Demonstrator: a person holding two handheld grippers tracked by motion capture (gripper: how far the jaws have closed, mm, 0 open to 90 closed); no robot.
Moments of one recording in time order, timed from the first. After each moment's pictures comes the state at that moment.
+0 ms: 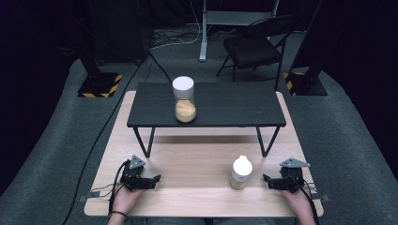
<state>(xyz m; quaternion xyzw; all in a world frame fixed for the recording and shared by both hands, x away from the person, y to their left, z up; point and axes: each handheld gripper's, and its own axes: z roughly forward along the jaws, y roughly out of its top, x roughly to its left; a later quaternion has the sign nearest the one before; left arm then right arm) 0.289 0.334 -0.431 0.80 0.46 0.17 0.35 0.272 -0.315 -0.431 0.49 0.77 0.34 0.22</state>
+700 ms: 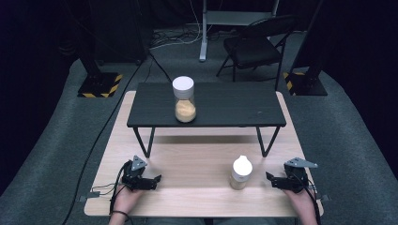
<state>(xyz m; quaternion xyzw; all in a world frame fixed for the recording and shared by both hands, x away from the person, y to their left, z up) 0.286 0.328 -0.437 0.80 0.45 0.19 0.35 0.260 -0.326 -0.418 0.50 0.75 0.37 0.21</state>
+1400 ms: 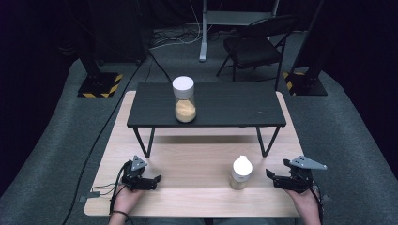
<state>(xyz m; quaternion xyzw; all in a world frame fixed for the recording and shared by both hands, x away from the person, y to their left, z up) 0.286 0.328 -0.437 0.80 0.45 0.19 0.35 0.236 -0.332 -0.396 0.46 0.74 0.43 0.23</state>
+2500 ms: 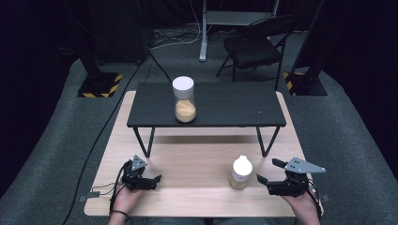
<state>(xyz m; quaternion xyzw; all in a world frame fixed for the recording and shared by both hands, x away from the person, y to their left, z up) 0.287 0.329 -0.436 0.80 0.44 0.19 0.35 0.228 -0.327 -0.380 0.36 0.77 0.49 0.20</state>
